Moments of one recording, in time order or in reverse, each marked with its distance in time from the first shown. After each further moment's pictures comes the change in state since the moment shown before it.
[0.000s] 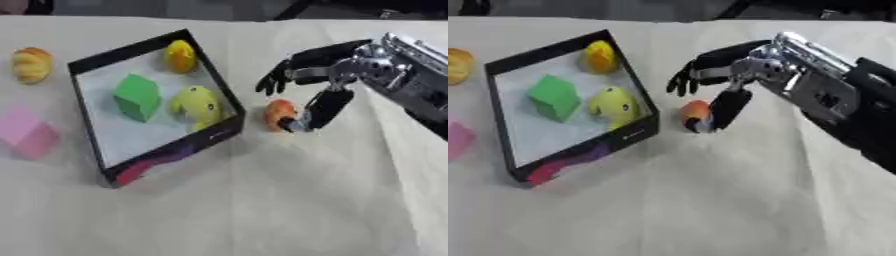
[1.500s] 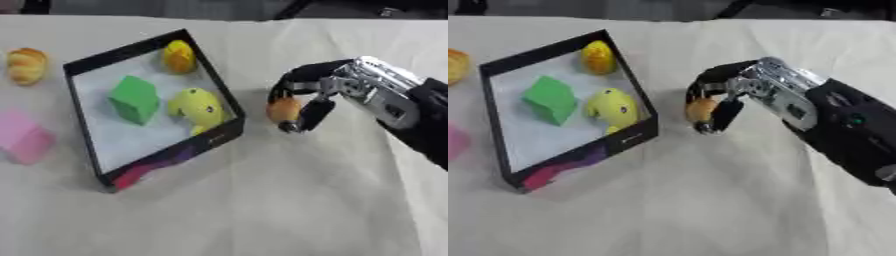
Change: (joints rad) left arm 0.007 -0.023 -0.004 0.005 -0.004 0.005 -0.016; right arm 0.007 0.082 -0.021 0.258 0.171 -0.069 -0.118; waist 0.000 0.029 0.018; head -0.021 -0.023
